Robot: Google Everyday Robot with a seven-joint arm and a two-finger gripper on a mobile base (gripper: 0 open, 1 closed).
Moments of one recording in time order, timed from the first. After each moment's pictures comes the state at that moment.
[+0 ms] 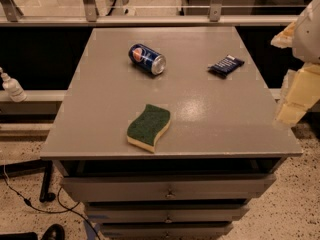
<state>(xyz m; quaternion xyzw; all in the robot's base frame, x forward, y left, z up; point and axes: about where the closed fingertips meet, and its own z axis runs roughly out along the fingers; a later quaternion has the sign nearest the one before) 0.438 -0.216 0.980 -0.60 0.78 -0.04 0.16</state>
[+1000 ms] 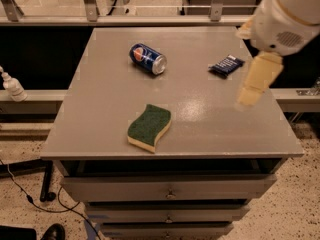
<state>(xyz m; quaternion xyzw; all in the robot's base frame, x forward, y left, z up) 0.490 -0.172 0.971 -0.63 0.76 -0.02 0.19</state>
